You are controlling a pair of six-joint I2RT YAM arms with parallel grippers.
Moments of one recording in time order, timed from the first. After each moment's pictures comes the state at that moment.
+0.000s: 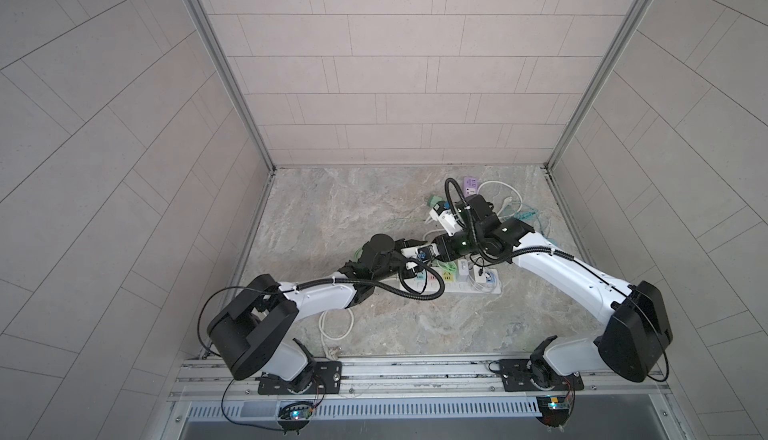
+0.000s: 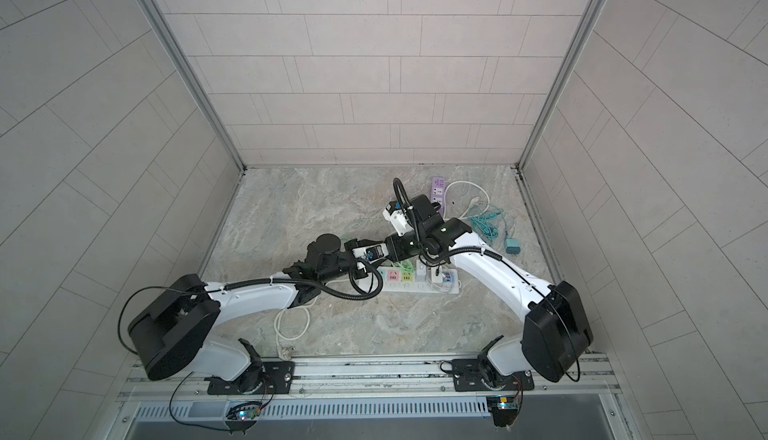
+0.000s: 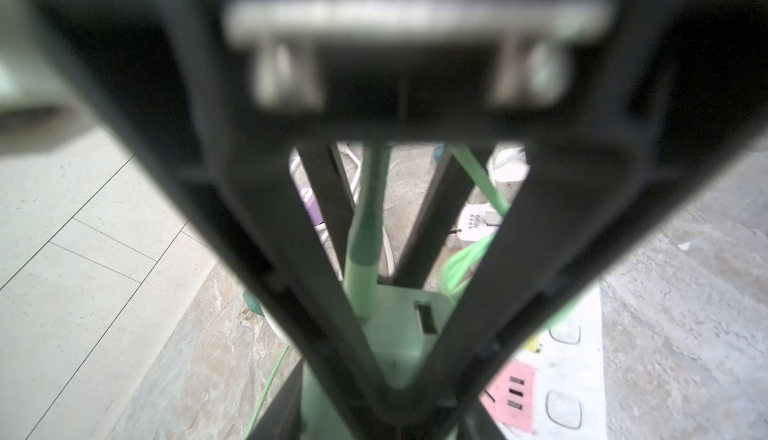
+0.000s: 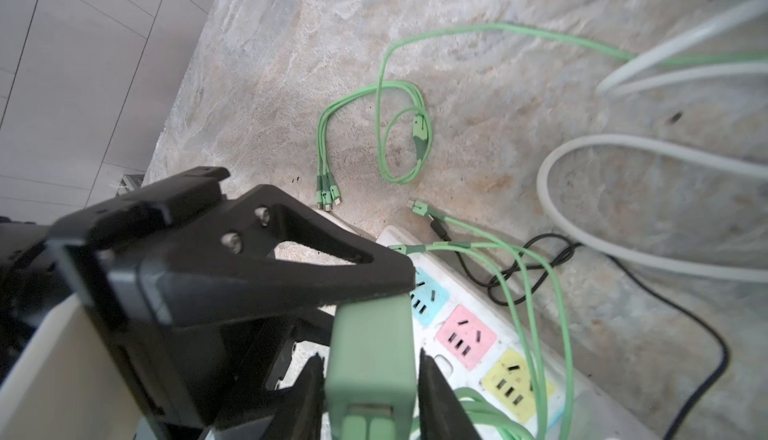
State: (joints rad) left arm -0.76 1.47 0.62 0.55 0.24 0.59; right arm 0.56 1.39 1.14 -0.62 -0.38 0.28
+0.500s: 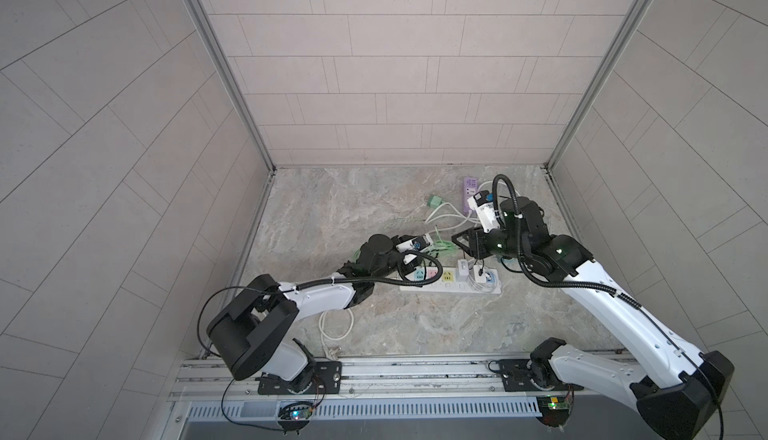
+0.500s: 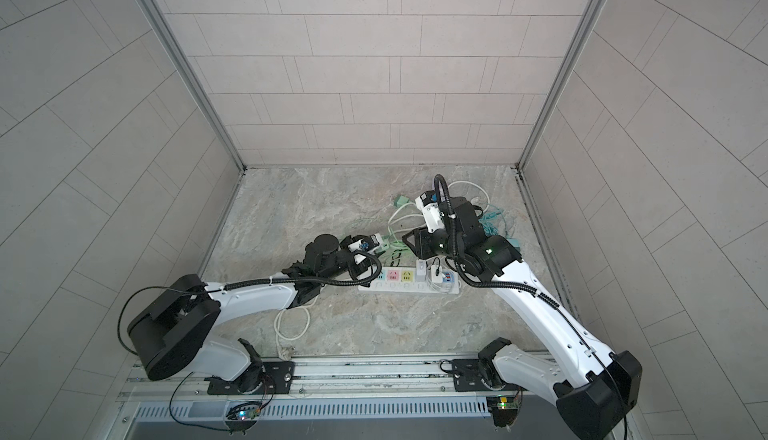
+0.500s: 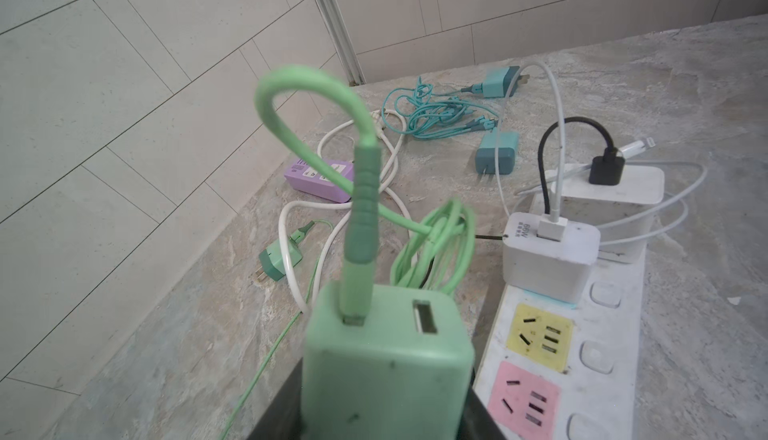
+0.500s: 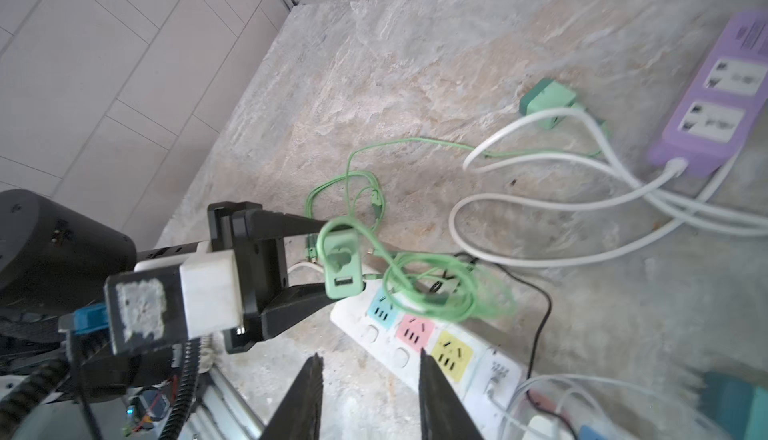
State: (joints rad) left arm -0.76 1.47 0.61 0.58 0.15 0.43; right arm 0.49 1.05 1.04 -0.64 -0.28 0.33
